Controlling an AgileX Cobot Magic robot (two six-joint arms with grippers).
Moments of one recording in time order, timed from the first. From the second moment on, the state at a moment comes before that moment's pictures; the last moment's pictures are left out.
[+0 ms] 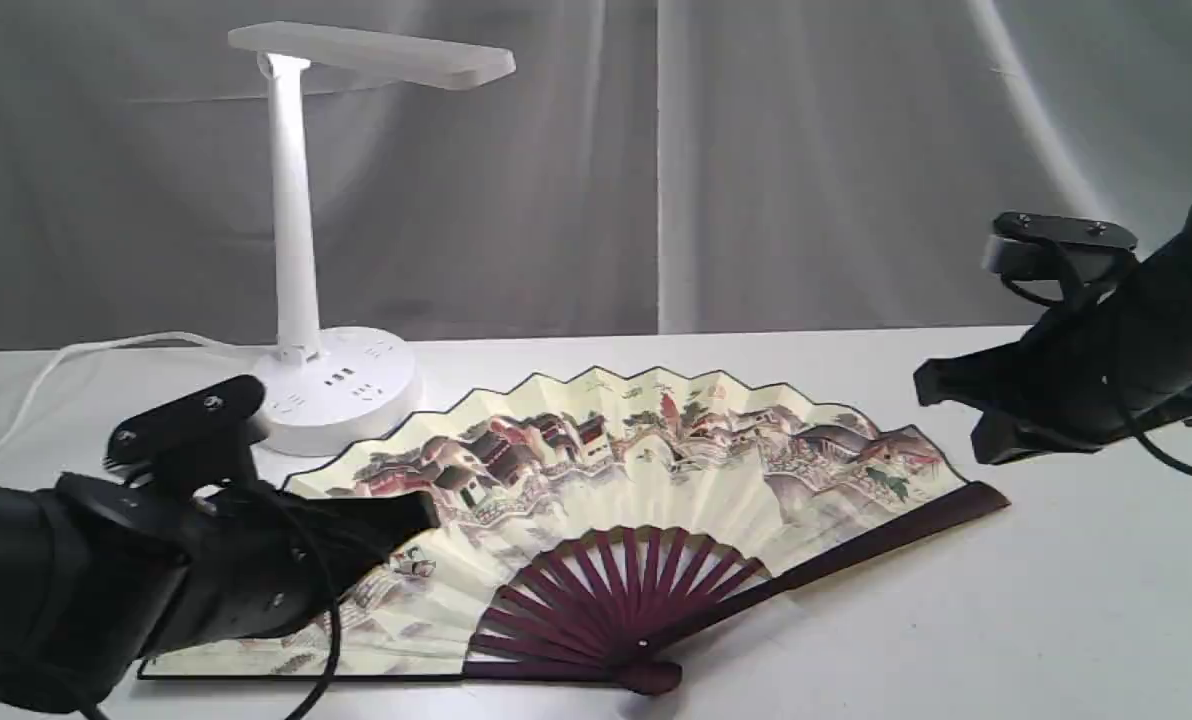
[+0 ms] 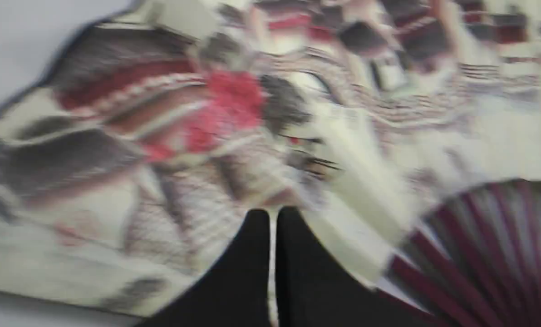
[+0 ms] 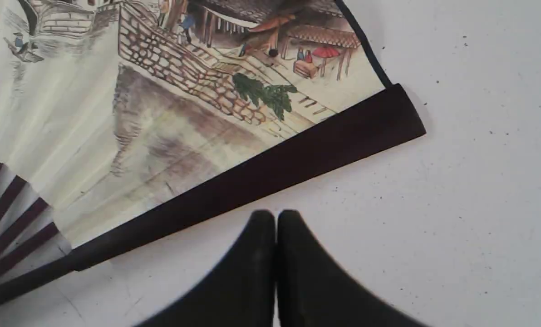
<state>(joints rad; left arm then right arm) -0.50 1.78 -0.83 -1.41 -0.22 0.69 0.01 1.88 -1.31 0.32 0.63 -0.25</state>
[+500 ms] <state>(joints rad) -0.42 1.78 -0.89 -0.65 0.47 0.23 0.01 1.88 -1.31 0.33 0.63 -0.25</state>
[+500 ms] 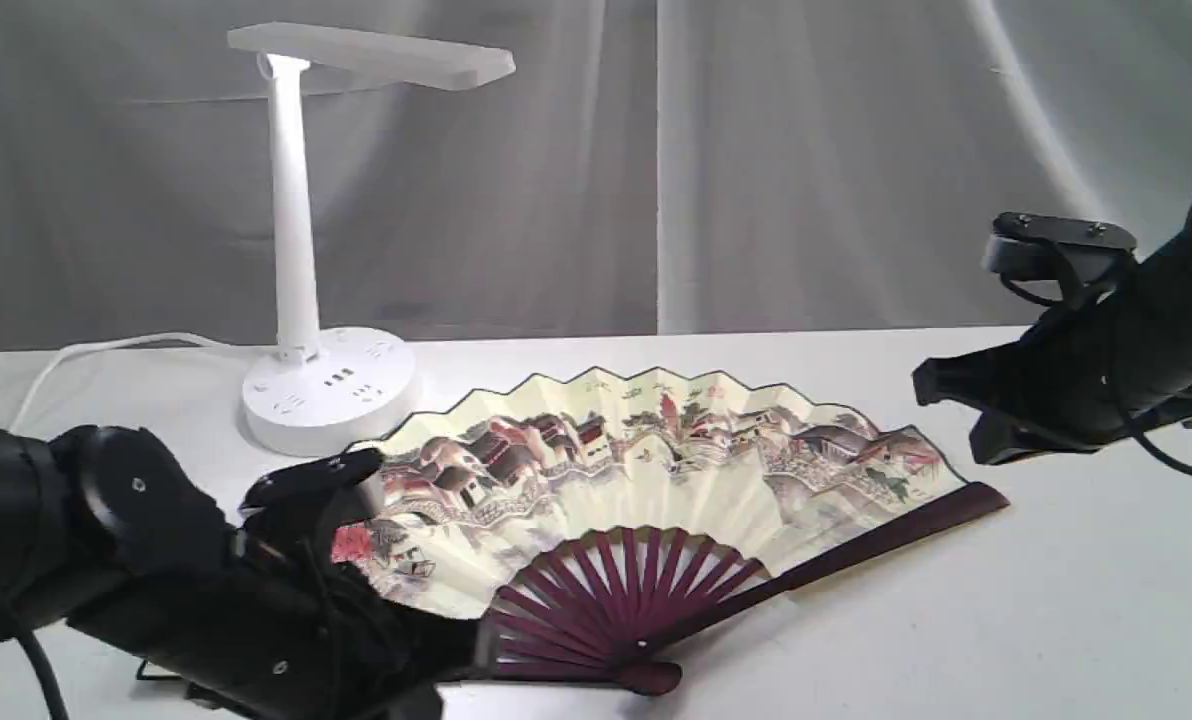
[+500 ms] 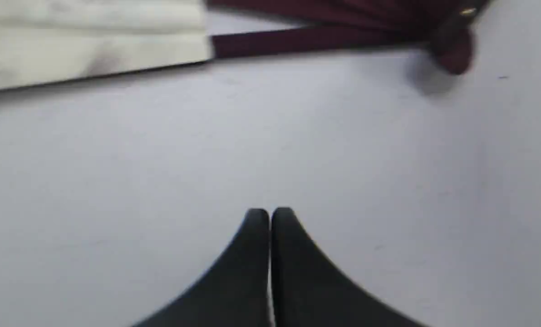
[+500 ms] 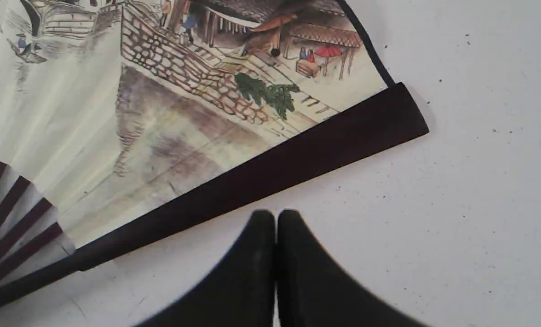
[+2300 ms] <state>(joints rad) -0.25 0.39 -0.71 0.07 0.90 -0.36 0.01 1.88 -1.31 0.33 0.63 -0.25</state>
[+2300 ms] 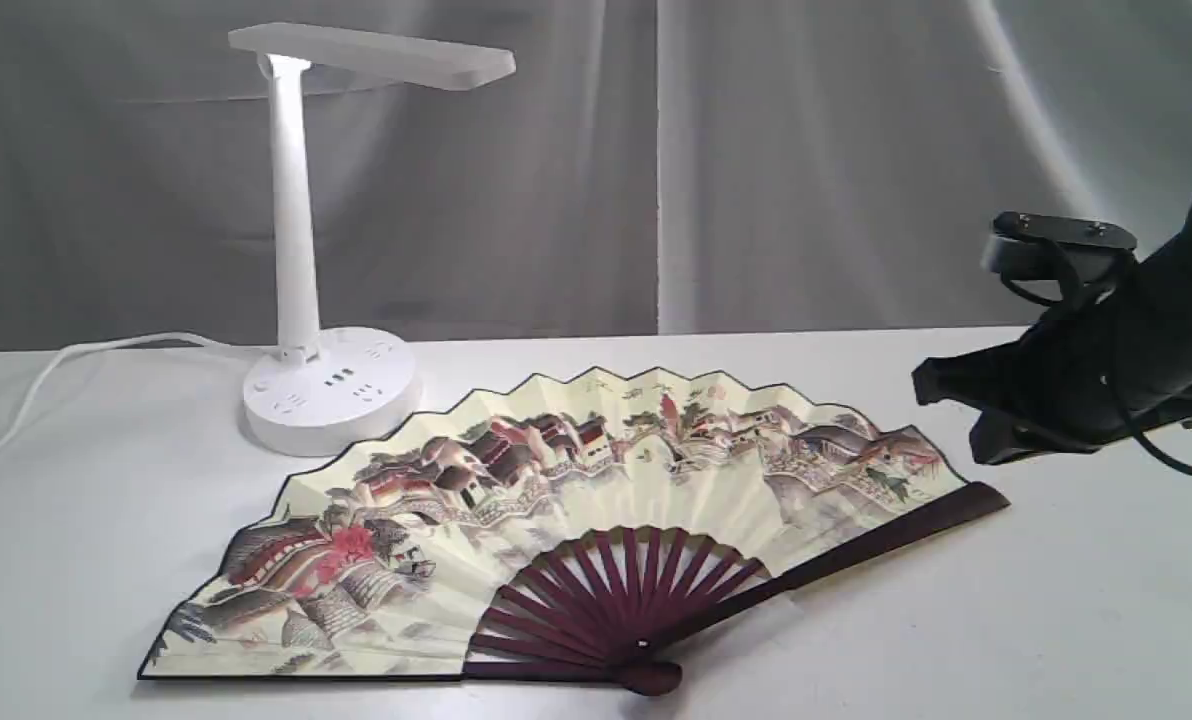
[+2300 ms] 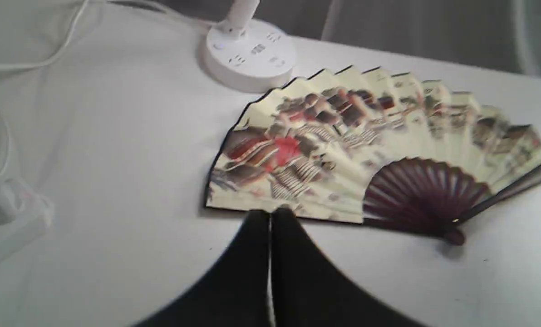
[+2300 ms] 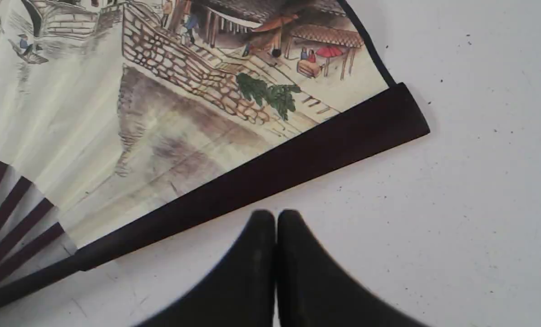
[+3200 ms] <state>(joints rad) -0.25 0.00 -0.66 0.04 0.97 -0.19 0.01 1.88 -1.31 0.33 0.63 -0.29</state>
